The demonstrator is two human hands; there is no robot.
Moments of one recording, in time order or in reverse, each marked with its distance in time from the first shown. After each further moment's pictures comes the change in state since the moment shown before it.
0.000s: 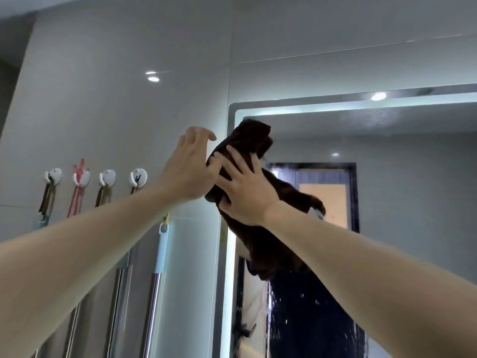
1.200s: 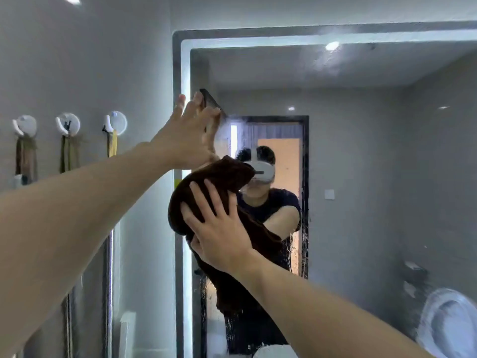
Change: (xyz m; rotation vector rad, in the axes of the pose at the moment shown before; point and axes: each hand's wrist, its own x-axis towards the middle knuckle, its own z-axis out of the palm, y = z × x) left_hand -0.029 0.059 0.039 0.221 -0.483 0.160; right_hand -0.160 -0.102 0.037 -0.052 -0.075 0.183
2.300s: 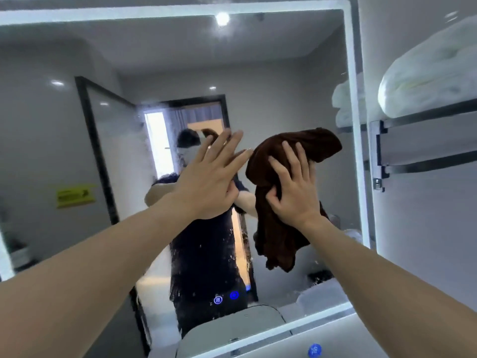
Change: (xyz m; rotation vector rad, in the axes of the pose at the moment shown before) left_hand 0.041 0.303 0.128 0.103 0.201 0.564; right_hand -0.254 0.341 -0.097 -0.021 0.217 0.515
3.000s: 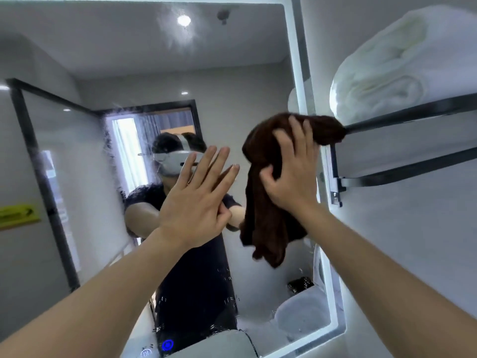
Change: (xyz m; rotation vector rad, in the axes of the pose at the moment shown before) left_hand 0.072 0.085 0.056 0.138 0.152 -0.002; right_hand 0.042 0.114 -0.032 0.050 0.140 0.142
